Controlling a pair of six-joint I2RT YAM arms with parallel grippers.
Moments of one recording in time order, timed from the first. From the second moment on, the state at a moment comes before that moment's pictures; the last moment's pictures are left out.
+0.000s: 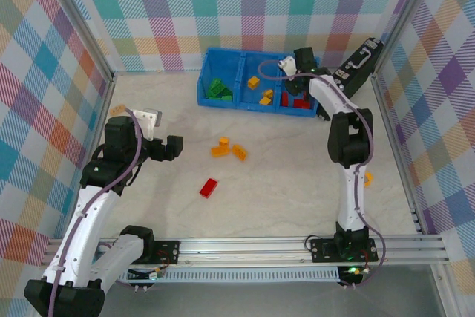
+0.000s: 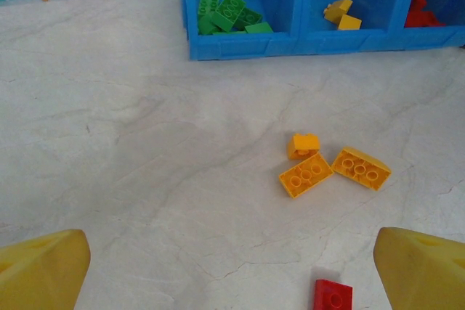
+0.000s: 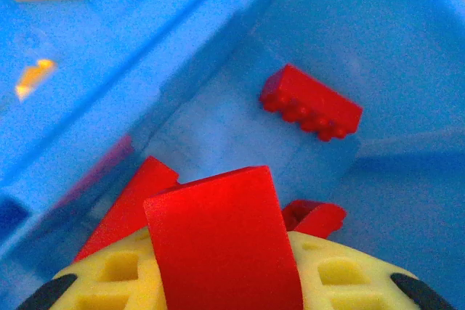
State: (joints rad) left arm -0.15 0.85 0.94 -0.68 0.16 0.00; right arm 0.21 2.28 2.02 -0.62 0.09 -0.48
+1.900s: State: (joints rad) left arm -0.15 0.66 0.94 -0.68 0.17 0.00; right arm 1.02 1.93 1.49 -0.69 -0.25 -1.16
